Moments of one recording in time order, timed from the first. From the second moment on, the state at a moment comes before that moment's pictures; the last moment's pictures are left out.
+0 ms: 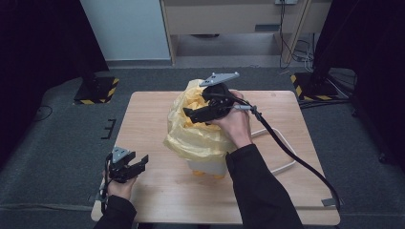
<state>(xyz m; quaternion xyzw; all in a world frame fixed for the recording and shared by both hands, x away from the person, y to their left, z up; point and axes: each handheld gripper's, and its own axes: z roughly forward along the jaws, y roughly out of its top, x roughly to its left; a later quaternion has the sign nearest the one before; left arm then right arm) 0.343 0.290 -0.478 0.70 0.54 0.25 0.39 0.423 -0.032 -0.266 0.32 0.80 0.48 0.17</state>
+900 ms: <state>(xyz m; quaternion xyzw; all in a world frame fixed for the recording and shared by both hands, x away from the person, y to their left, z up) 0.345 0.290 -0.481 0.70 0.54 0.25 0.39 0.403 -0.061 -0.230 0.31 0.60 0.67 0.31</state>
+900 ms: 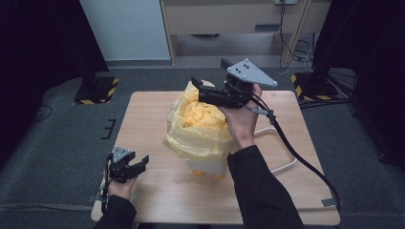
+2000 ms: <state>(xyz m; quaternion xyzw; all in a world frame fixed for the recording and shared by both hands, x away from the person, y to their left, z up) 0.347 0.290 -0.486 0.71 0.54 0.25 0.37 0.393 -0.201 -0.278 0.45 0.53 0.59 0.42</state>
